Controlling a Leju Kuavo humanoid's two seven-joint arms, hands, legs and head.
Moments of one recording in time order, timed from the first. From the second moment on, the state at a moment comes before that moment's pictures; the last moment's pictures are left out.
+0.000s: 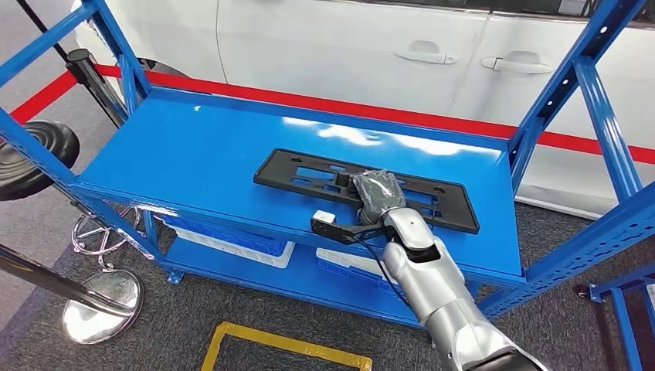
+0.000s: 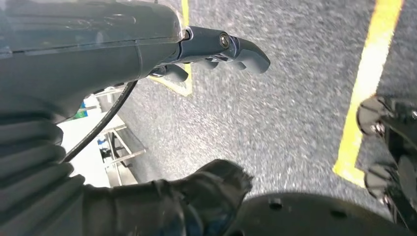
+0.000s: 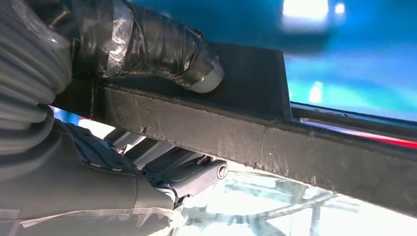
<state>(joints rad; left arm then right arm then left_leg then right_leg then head) -0.06 -0.20 1.28 -0.48 -1.44 -0.27 0.13 -0.64 0.13 0.50 -0.85 1.34 -0.12 -0.17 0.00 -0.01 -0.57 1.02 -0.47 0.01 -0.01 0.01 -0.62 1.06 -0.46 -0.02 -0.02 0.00</state>
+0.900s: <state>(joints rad) -0.06 -0.20 1.28 -0.48 -1.46 -0.27 0.18 -0.52 0.00 0.57 -1.43 1.05 -0.02 -0.24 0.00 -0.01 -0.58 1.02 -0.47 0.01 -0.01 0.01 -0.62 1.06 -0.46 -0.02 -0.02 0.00</state>
